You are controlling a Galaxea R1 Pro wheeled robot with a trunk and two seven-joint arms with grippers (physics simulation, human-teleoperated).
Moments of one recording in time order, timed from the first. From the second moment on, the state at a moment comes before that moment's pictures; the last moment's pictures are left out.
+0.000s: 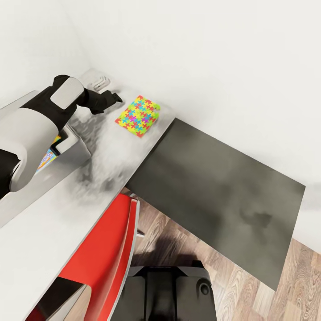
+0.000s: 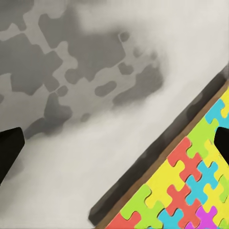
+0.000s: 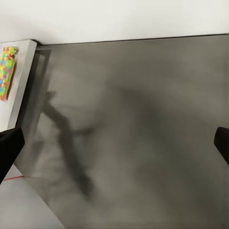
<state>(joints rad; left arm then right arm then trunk) -1.83 0.11 -0.55 -0.37 1.16 0.66 0.27 -0.09 -0.59 -0.96 -1.62 -0.86 1.04 0.92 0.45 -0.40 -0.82</state>
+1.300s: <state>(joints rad) -1.82 0.10 -0.56 -0.37 1.15 0.53 0.23 -0.08 -0.59 -0.96 -1.62 -0.86 1.04 0.93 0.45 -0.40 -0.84</state>
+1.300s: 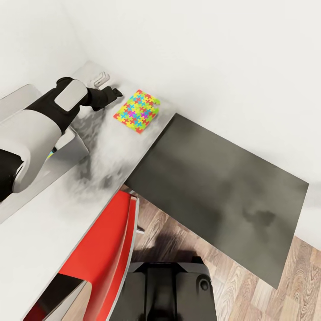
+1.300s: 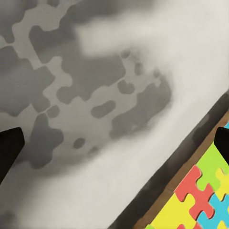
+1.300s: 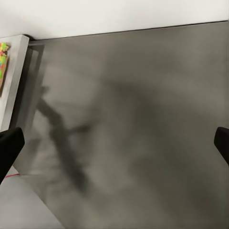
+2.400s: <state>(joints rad) -1.82 0.08 -0.56 -0.37 1.14 0.53 0.23 -0.08 -0.59 -0.96 -1.62 -0.86 1.04 0.93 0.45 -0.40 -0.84</state>
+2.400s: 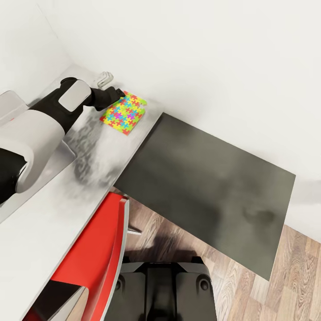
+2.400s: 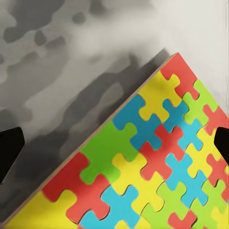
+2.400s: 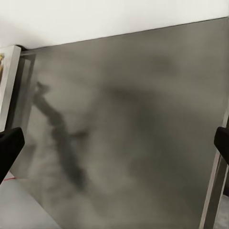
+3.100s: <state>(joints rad) -1.82 0.07 -0.56 -0.37 1.15 0.54 0.24 -0.08 -0.59 -0.96 -1.62 -0.86 1.04 0.93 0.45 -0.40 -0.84</state>
